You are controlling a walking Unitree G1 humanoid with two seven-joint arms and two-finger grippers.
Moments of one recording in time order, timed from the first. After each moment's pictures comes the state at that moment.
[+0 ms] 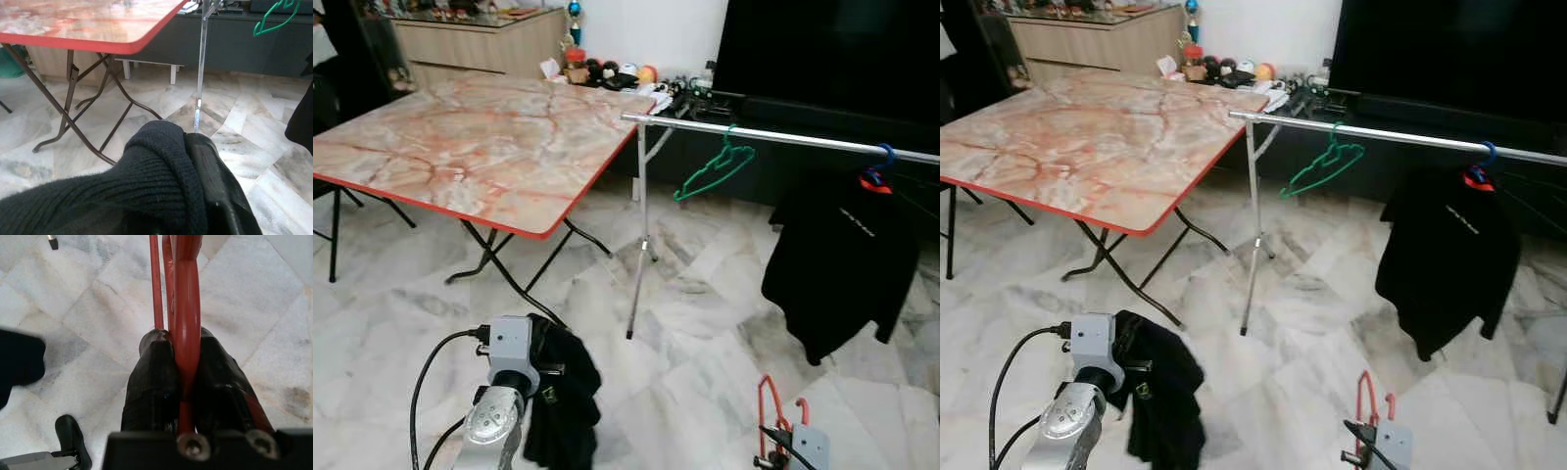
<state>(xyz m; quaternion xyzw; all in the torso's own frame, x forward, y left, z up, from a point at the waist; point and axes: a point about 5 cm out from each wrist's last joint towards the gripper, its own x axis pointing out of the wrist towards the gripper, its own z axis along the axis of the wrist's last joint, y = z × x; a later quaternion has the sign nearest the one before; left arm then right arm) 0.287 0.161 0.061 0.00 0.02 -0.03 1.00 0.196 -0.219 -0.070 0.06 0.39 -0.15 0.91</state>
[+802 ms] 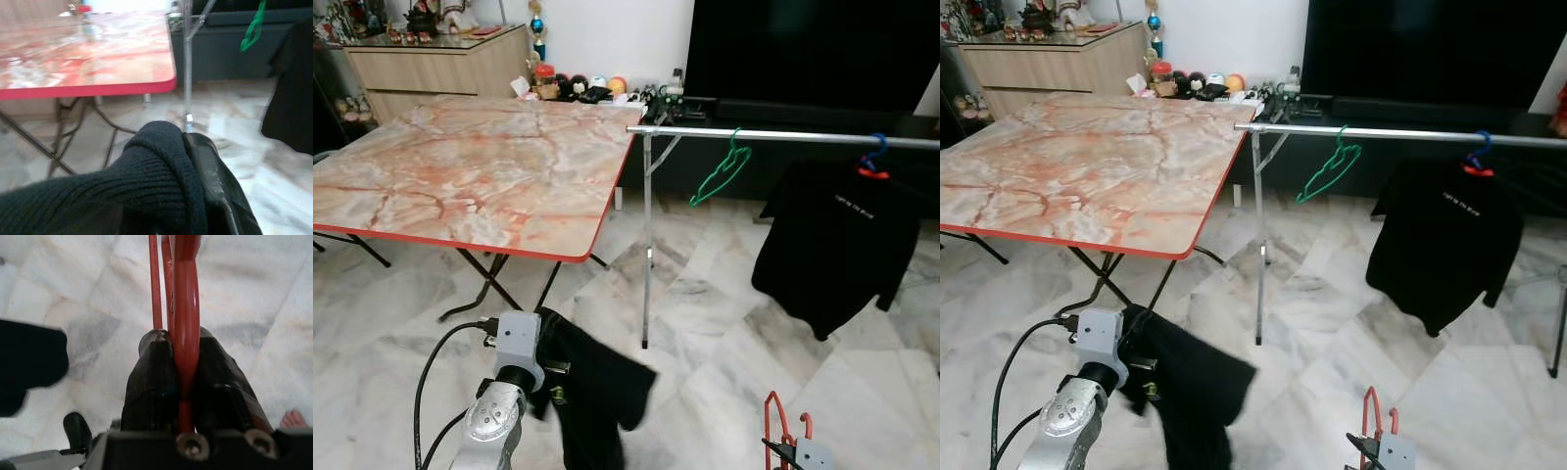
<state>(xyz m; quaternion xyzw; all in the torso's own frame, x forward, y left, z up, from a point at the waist) 0.286 0.145 0.075 0.00 -0.01 -0.07 1.00 0.178 -0.228 -0.078 0.06 0.41 -0.16 0.89</state>
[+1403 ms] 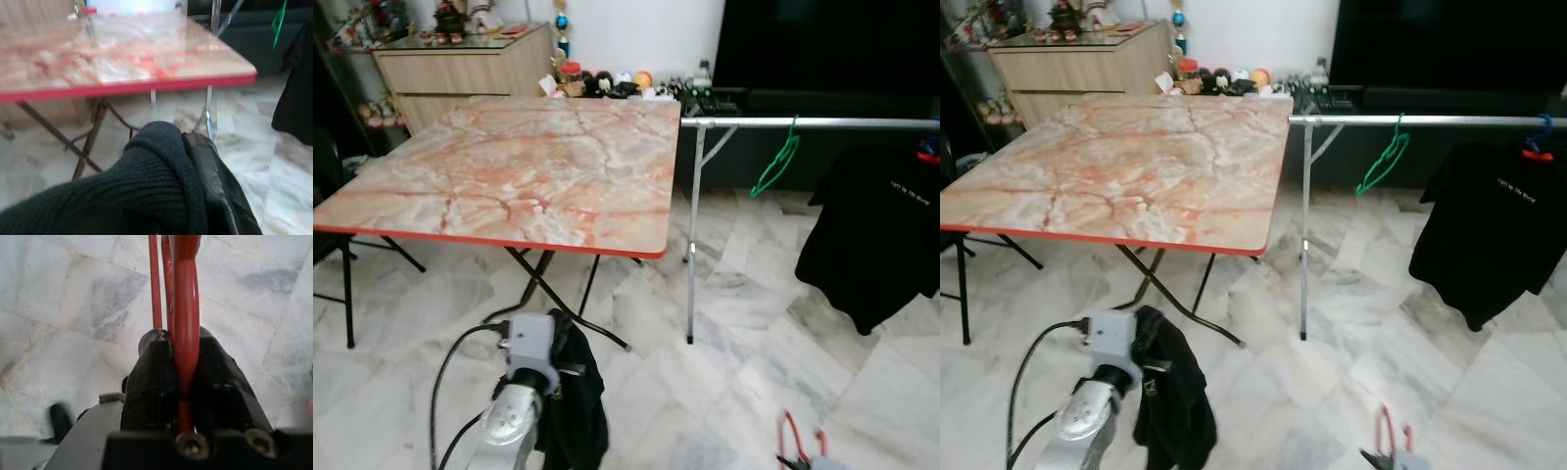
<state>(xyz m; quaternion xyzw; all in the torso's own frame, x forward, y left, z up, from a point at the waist) 0.288 0.139 0.077 0.01 -0.01 -0.08 1.00 0.156 -0.237 -0.086 0.06 0.45 -0.18 0.87</state>
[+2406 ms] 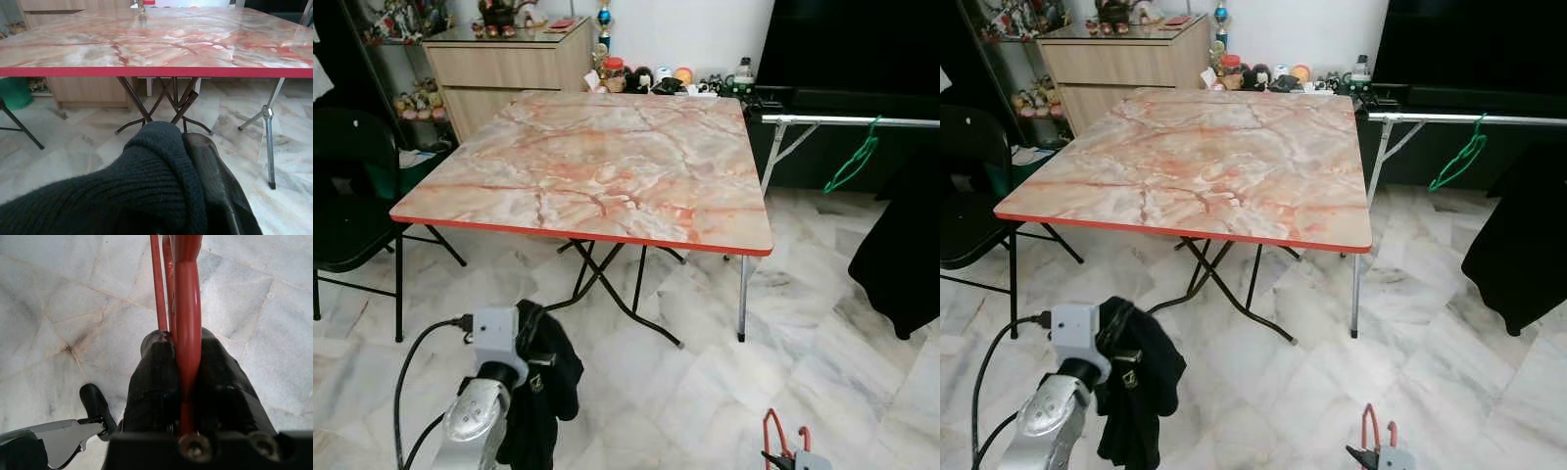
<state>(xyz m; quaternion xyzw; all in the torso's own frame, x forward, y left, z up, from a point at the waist) 0.280 0.179 0.081 -0.01 -0.01 -0.04 1.00 0.172 -0.216 -0.084 0.07 0.44 -0.16 0.88</state>
